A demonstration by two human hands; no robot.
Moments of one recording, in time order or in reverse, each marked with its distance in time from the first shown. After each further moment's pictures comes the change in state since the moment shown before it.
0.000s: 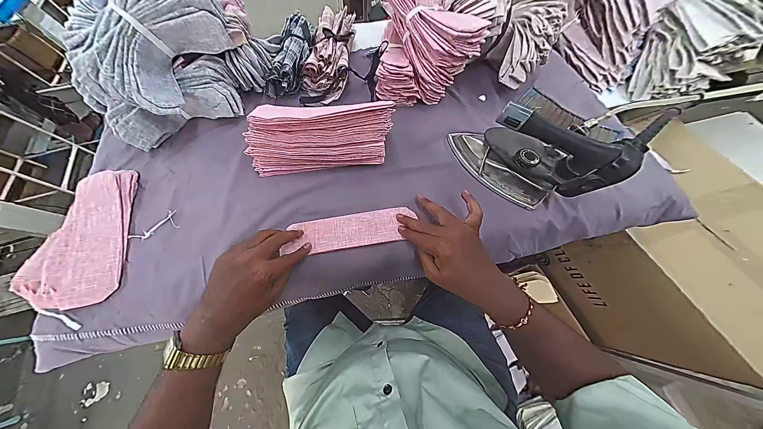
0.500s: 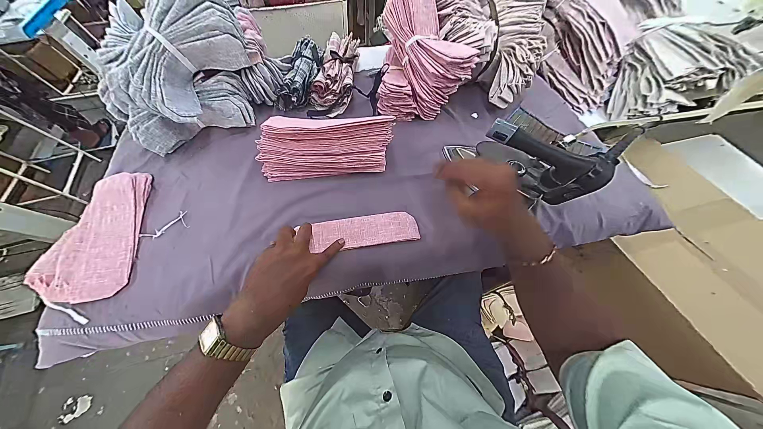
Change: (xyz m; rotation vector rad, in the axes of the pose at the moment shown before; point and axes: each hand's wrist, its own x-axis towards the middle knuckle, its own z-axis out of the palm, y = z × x) left_hand 0.035 0.047 -0.005 0.255 -0.375 -0.117; right_hand 0.063 0.062 -0.061 0.122 0.166 -0.072
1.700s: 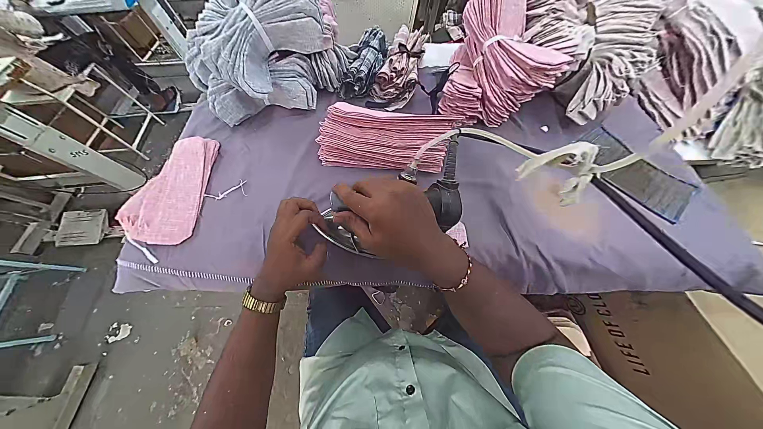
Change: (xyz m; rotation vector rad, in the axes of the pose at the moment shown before) left_hand -0.036 -0.064 0.064 -0.786 0.742 -0.170; right_hand 0.085 -0.169 0.117 -0.005 -0.206 -0.232
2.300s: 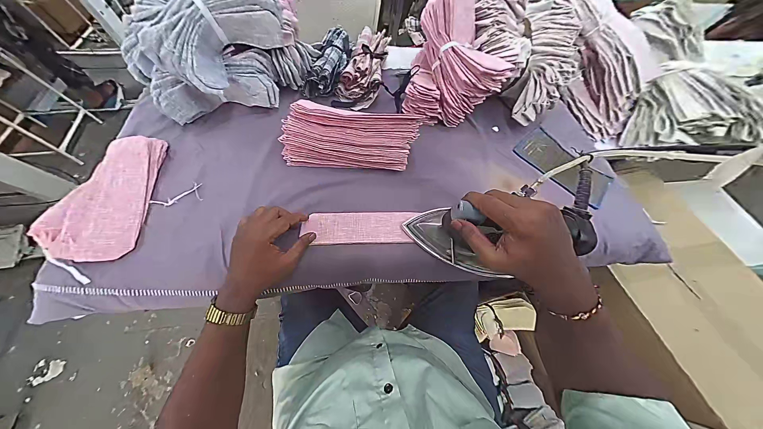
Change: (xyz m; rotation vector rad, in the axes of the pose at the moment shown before) left_hand 0.003 0.003 0.012 0.253 -0.084 -0.063; right_hand -0.146 0.089 -0.117 -0.237 0.027 0.222
